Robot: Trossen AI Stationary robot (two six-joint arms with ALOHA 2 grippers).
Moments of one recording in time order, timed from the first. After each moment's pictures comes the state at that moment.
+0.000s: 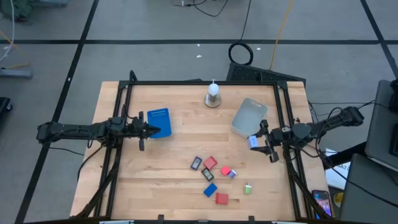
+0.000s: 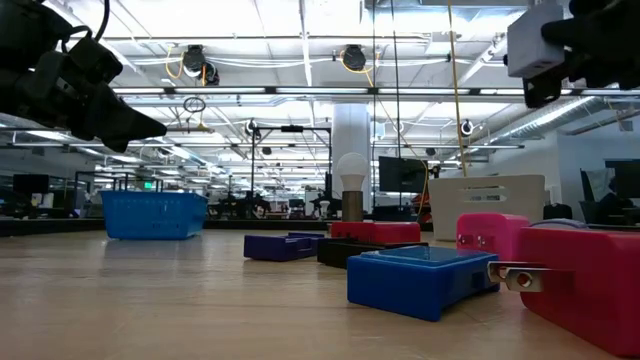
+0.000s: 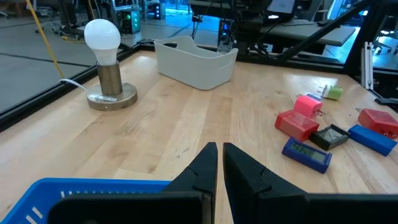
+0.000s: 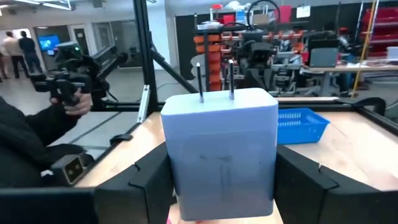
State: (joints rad) left arm 0.05 0.28 0.02 0.08 -0.05 -0.08; right arm 0.33 0.28 0.07 0.27 0.15 0.07
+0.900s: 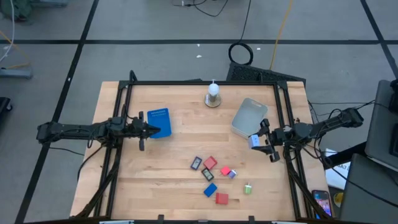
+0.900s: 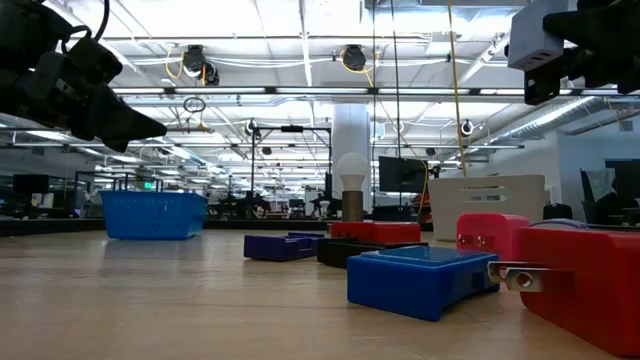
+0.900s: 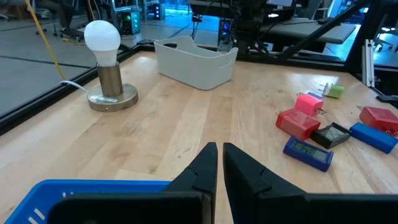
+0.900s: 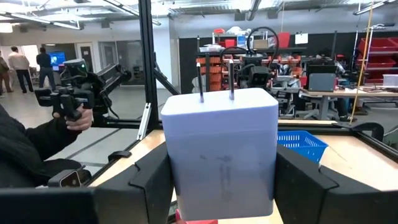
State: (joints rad) left arm 0.05 0.28 0.02 0.08 -0.05 -0.06; right arm 0.31 0.26 0.02 0.39 0.13 0.02
